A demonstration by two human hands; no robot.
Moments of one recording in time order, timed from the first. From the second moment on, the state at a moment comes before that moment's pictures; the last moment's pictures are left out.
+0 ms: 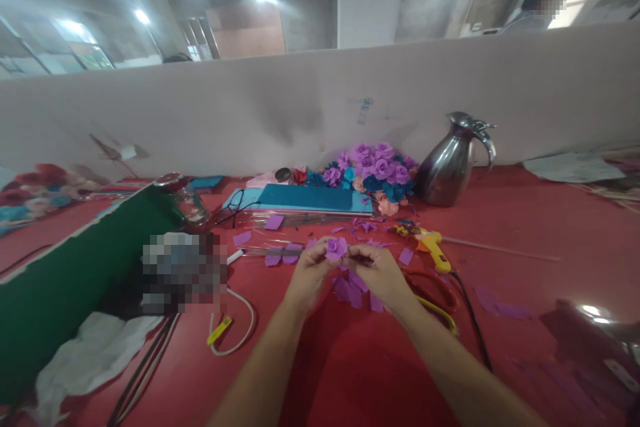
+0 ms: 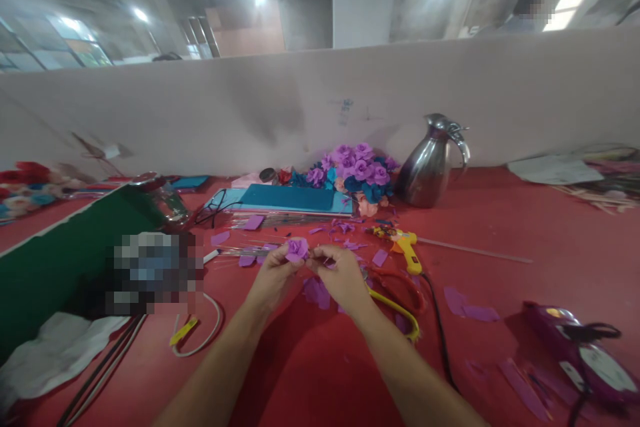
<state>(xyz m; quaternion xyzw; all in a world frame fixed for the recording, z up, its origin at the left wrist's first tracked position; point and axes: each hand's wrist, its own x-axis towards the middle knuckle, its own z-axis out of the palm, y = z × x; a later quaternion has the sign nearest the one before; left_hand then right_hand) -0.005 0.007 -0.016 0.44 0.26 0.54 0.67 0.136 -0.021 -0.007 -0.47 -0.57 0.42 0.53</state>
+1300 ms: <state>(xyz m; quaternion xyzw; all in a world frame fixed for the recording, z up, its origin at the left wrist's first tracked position) 0.003 0.002 -0.018 0.28 0.26 0.54 0.75 0.126 -0.039 -0.003 -0.49 -0.64 0.14 0.57</state>
